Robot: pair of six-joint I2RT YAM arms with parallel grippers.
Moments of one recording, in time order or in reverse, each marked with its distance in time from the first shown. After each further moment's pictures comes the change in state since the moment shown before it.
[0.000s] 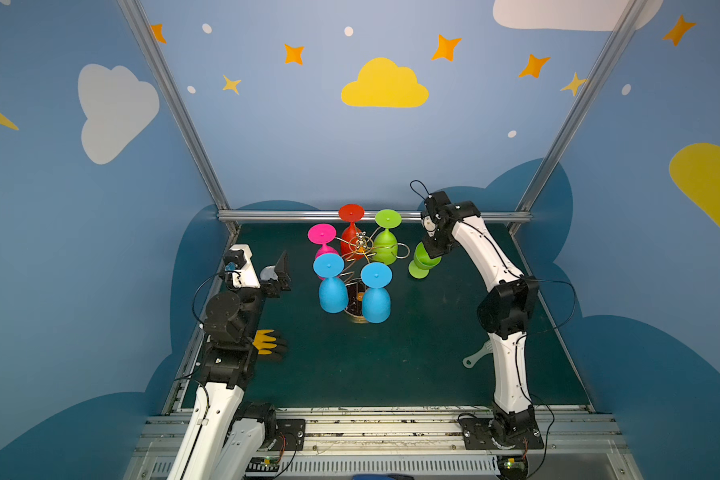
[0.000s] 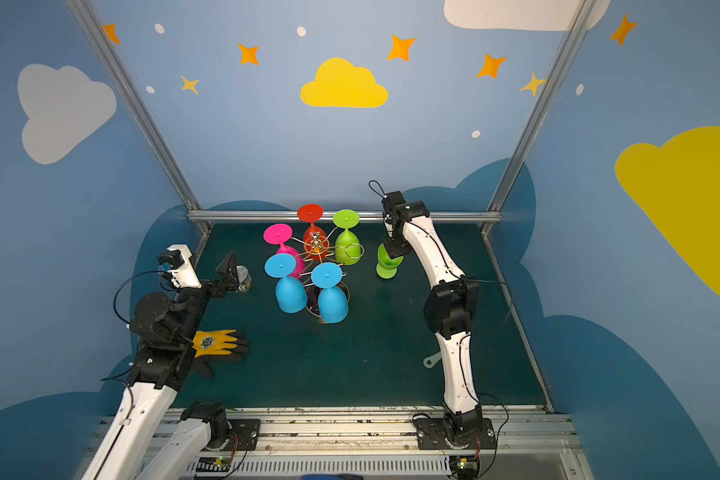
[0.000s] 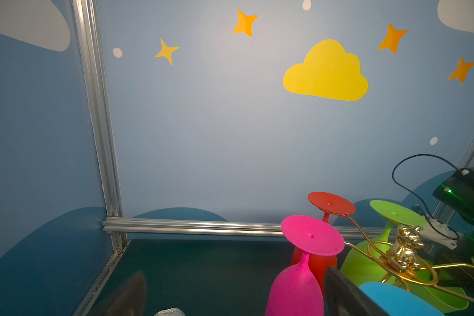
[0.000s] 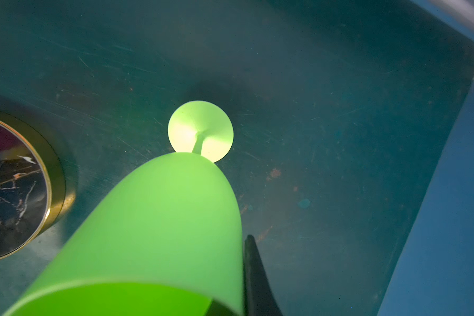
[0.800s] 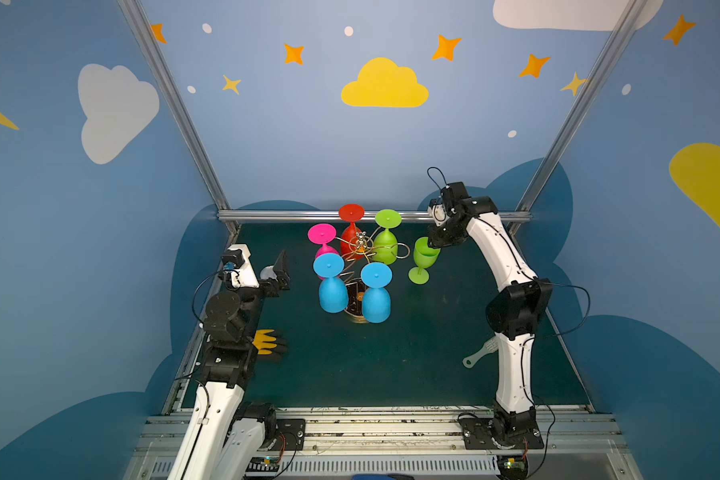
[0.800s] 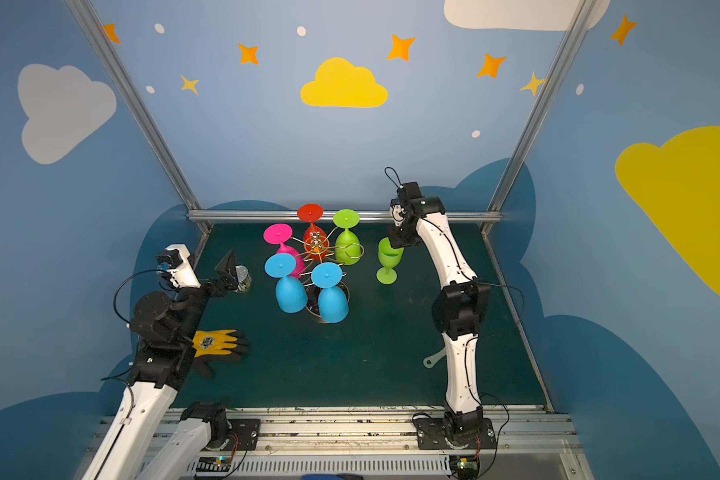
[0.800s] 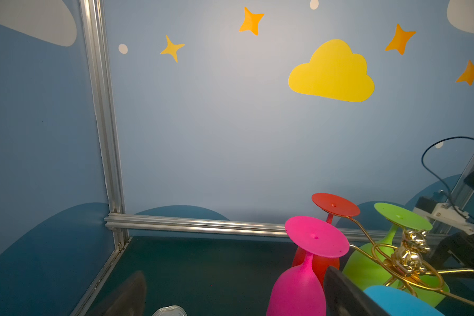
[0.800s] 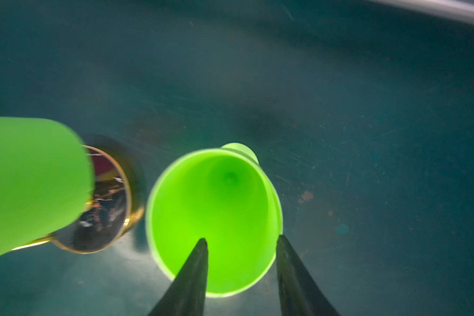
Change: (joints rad) left arm 0.008 0.003 0.000 -0.002 -0.011 -0.017; right arm -0.084 -0.105 -0.024 0.103 -0.290 0.073
